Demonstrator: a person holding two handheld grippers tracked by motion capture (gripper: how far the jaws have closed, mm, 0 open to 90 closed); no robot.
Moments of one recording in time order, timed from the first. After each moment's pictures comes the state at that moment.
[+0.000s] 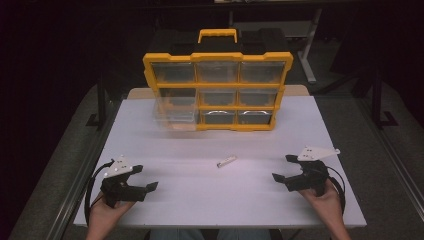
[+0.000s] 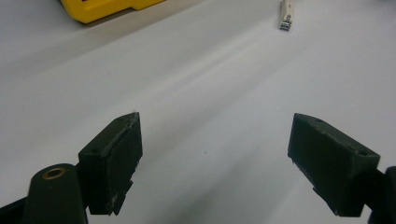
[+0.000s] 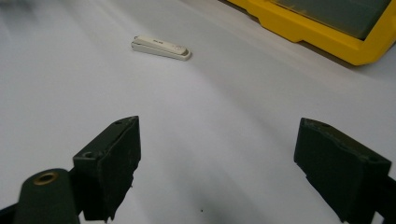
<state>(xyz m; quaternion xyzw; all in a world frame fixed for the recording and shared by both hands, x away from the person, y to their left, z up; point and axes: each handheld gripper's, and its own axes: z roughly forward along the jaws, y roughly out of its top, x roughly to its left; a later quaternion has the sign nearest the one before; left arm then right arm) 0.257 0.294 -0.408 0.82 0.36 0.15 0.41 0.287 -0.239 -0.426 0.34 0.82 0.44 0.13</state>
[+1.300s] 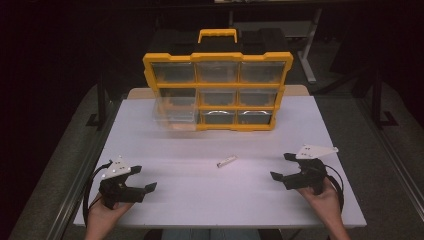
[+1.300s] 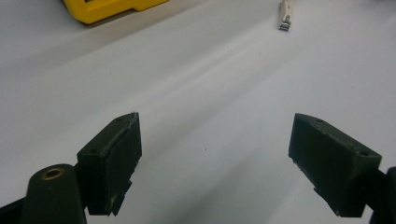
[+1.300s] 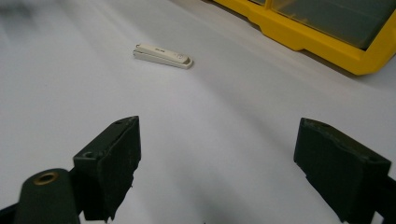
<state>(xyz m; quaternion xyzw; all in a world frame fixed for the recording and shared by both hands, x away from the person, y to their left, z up) 0.254 0.298 -0.408 0.82 0.36 0.16 0.41 0.290 -0.233 -0.421 0.34 0.82 0.44 0.13</state>
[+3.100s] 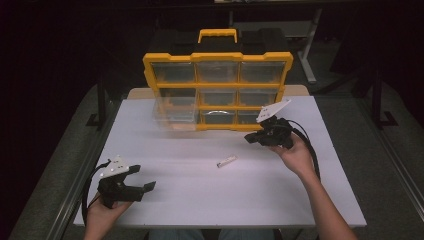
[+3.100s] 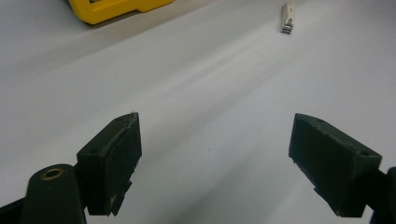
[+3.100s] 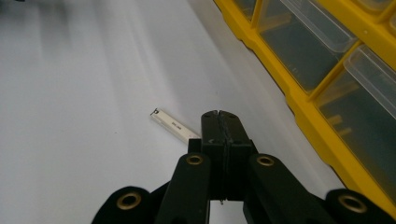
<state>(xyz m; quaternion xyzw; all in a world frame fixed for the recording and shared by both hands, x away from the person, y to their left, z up) 0.256 0.301 -0.407 0.82 0.37 0.15 0.42 0.380 -0.150 -0.352 0.22 0.90 0.38 0.07</state>
